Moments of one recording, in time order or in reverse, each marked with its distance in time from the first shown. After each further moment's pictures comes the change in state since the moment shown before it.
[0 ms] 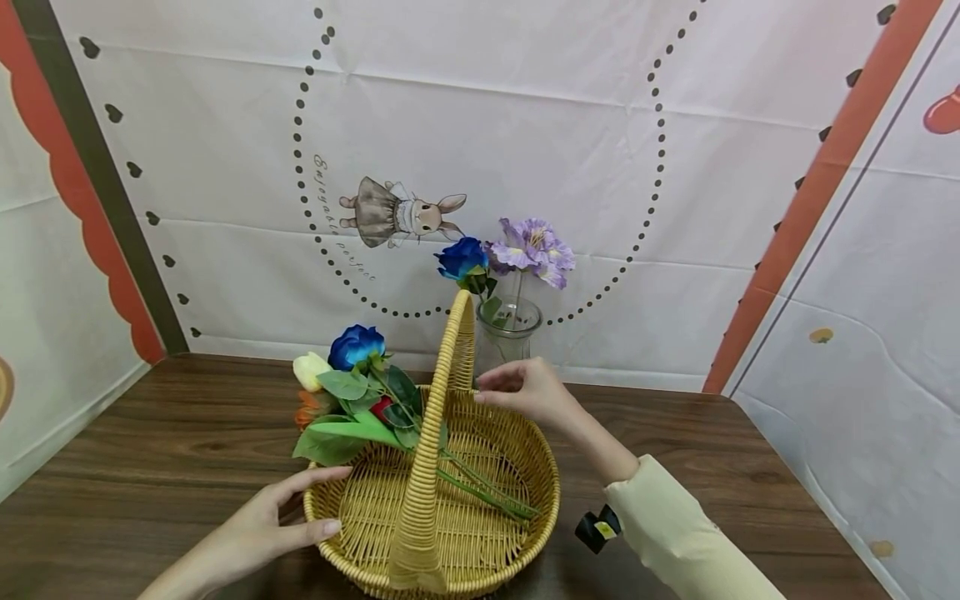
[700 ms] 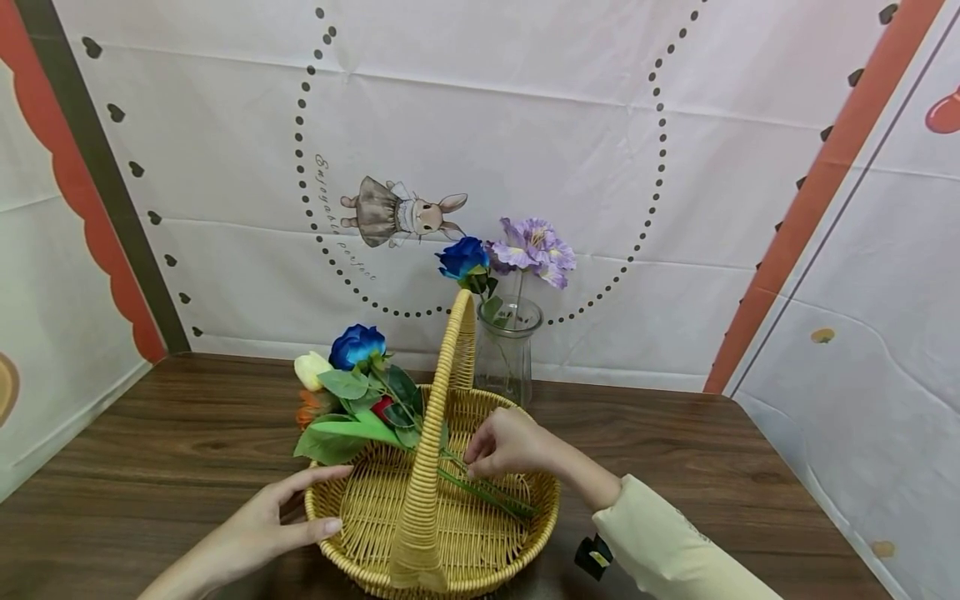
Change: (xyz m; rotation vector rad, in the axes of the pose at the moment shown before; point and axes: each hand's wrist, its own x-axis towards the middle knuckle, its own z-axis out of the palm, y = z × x) left_hand 0.000 0.000 0.000 -0.003 0.003 -0.002; right_hand -0.017 0.012 0.034 -0.187 -0.365 -0.032
